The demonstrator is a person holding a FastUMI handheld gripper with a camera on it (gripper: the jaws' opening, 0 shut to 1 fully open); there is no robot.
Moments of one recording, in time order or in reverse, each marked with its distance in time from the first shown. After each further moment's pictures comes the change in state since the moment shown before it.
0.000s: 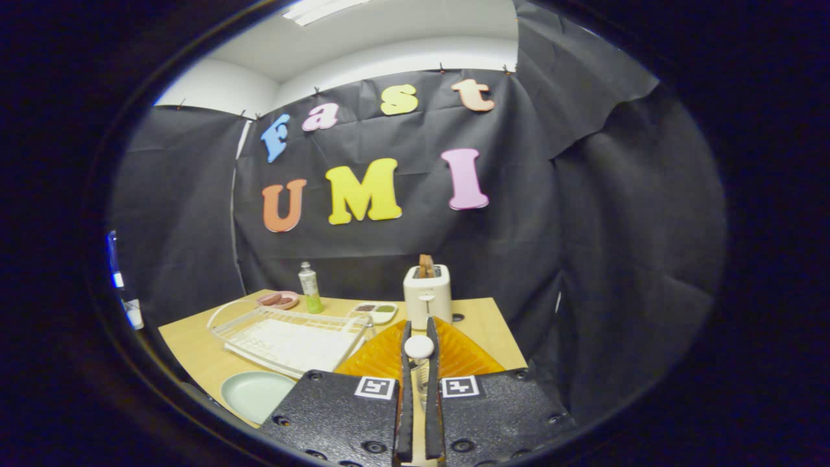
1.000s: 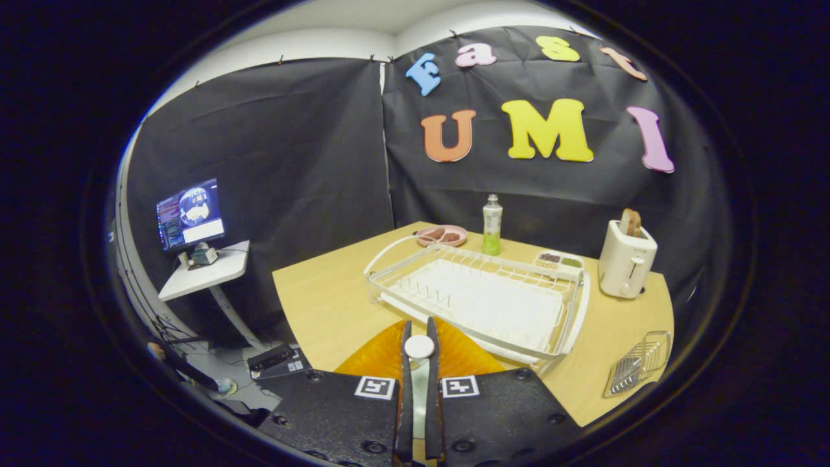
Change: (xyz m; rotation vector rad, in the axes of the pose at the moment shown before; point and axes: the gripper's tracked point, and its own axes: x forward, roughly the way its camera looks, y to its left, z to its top) arm 0.007 0.248 -0.097 -0.205 0.360 0.595
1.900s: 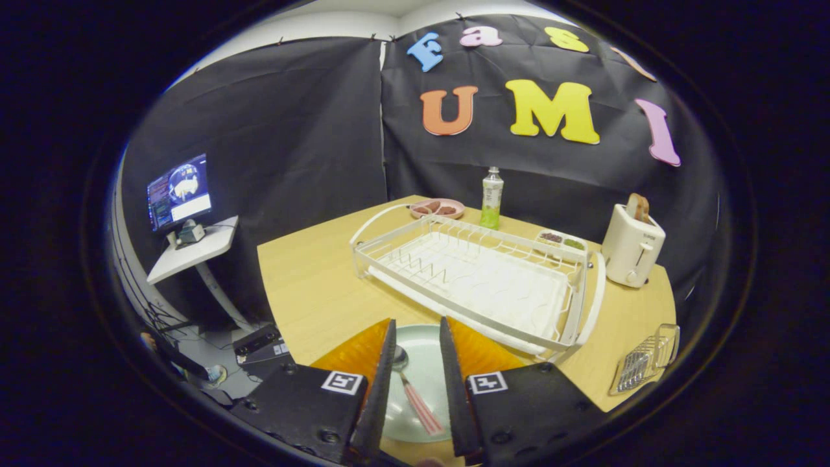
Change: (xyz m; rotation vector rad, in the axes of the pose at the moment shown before) arm 0.026 -0.019 -0.011 -0.022 0.049 -0.085
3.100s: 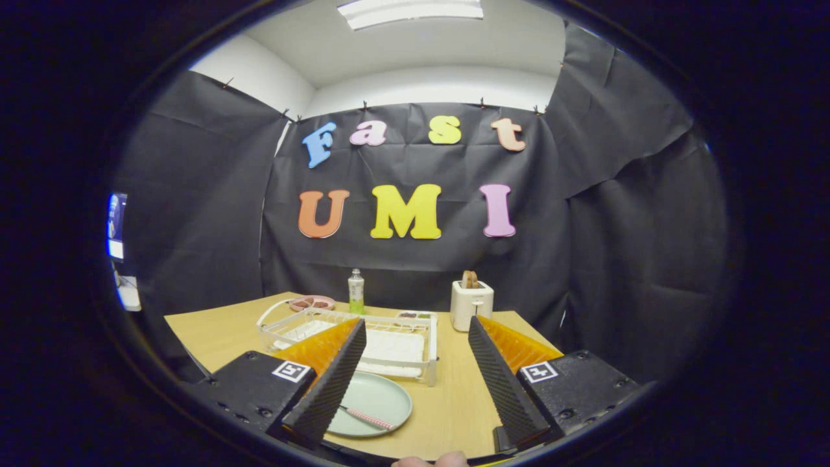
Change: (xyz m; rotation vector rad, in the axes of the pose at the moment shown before) arm -0.170 -0.015 -0.009 0.192 -0.496 -0.636
